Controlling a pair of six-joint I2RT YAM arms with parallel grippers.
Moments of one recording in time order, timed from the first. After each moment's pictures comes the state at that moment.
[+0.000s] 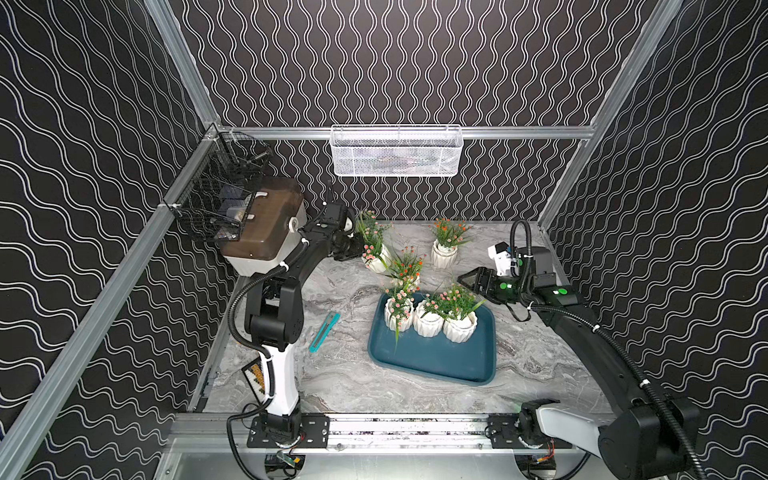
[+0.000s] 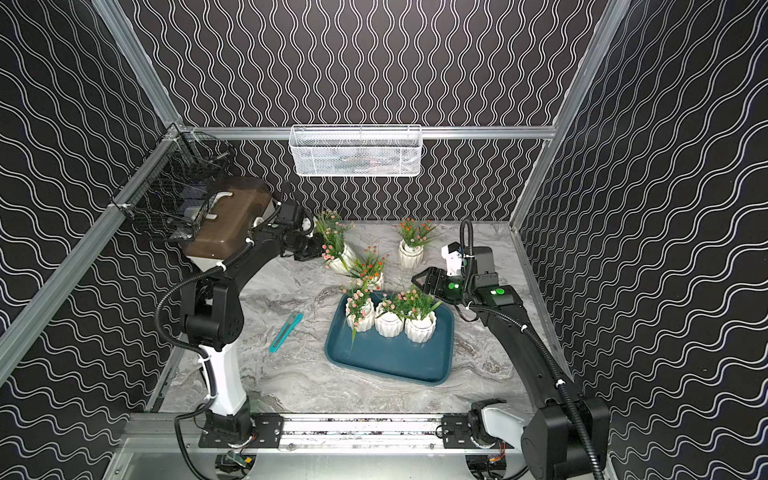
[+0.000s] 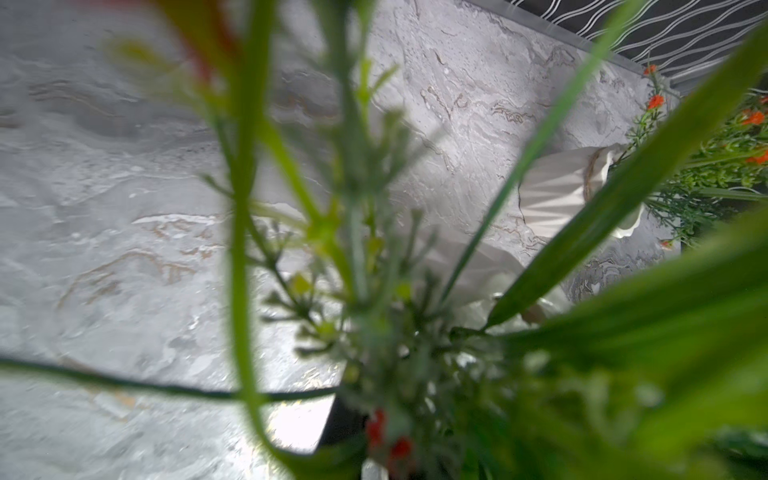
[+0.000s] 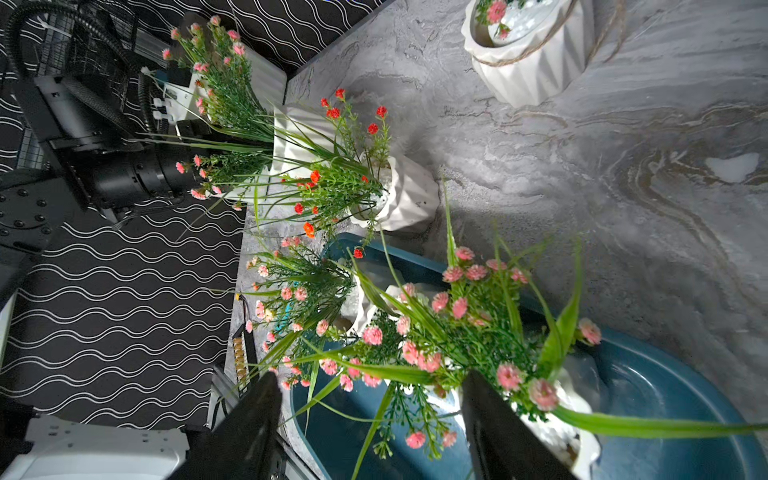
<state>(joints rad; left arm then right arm) -0.14 2.00 1.72 -0.69 0.31 -0.40 0.18 1.19 0.99 -0.53 -0.54 0.53</state>
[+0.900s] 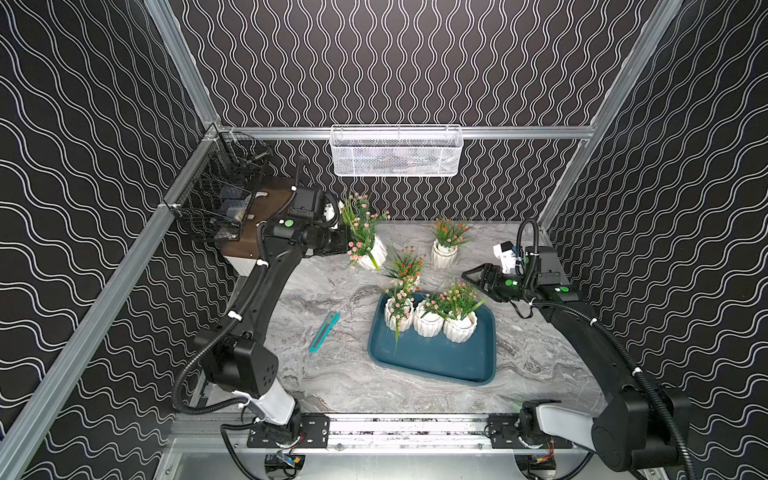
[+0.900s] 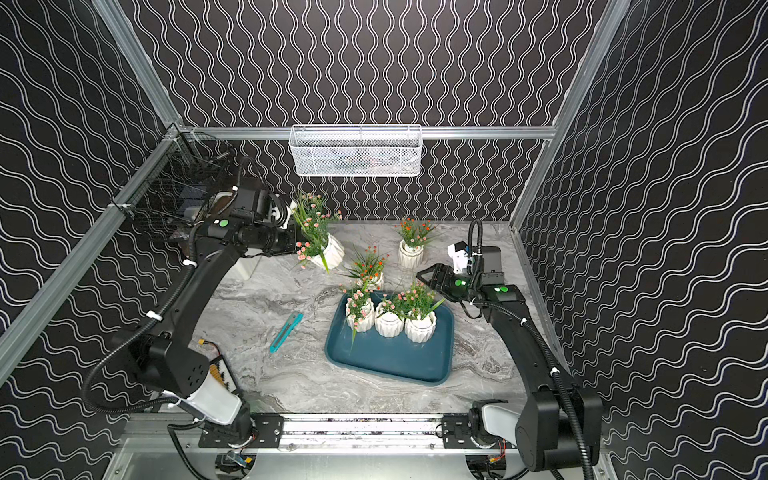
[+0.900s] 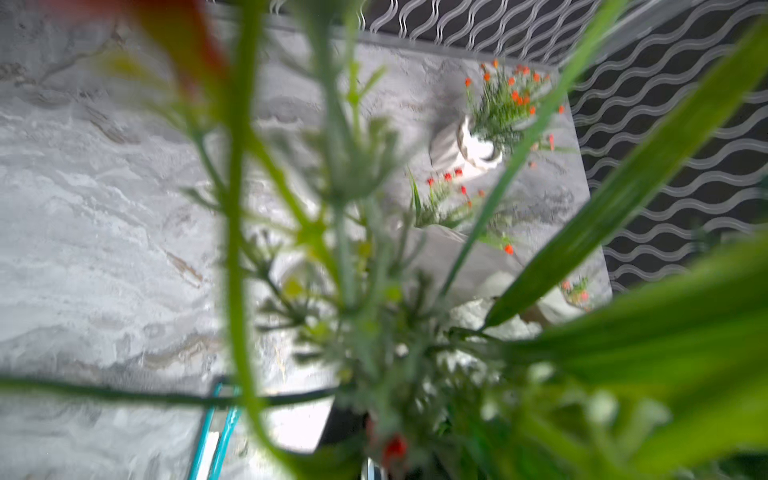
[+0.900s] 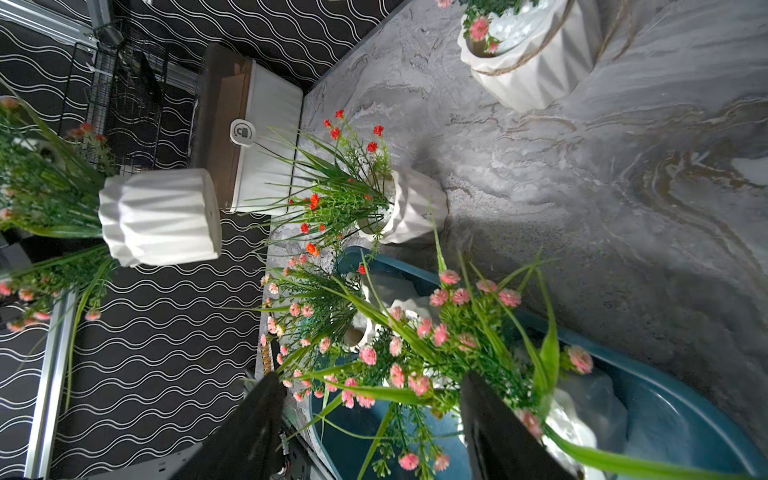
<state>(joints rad) -0.16 1.60 1.74 -1.02 0.34 -0.27 0.09 1.23 0.96 -0.44 -0.68 0.56</state>
